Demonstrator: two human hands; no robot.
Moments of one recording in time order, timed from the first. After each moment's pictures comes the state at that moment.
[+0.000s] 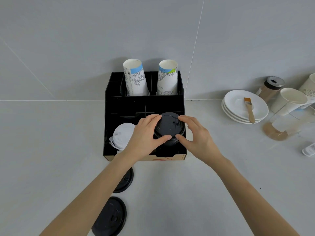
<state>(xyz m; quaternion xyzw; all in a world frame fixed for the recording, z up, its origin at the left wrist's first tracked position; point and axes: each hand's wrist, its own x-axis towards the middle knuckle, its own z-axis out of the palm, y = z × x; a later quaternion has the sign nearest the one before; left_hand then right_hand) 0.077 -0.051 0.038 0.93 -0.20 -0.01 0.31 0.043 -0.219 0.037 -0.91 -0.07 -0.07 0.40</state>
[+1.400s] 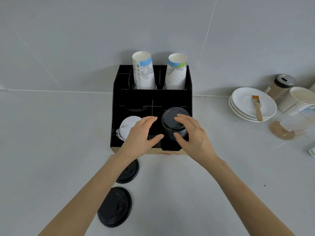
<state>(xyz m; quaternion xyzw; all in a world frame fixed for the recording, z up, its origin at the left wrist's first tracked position) 0.062 -0.019 0.029 0.92 -0.16 -0.03 0.34 0.034 -0.190 0.031 -0.92 -0.08 -0.08 0.37</state>
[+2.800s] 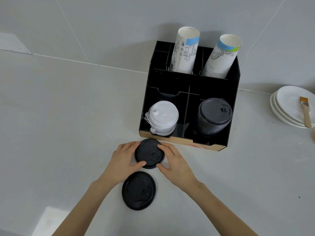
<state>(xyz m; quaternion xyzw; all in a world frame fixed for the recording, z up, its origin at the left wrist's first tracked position) -0.007 0.105 -0.047 0.95 -0.01 -0.17 0.28 -0.006 -0.077 -0.055 -0.90 -0.15 0.14 0.38</state>
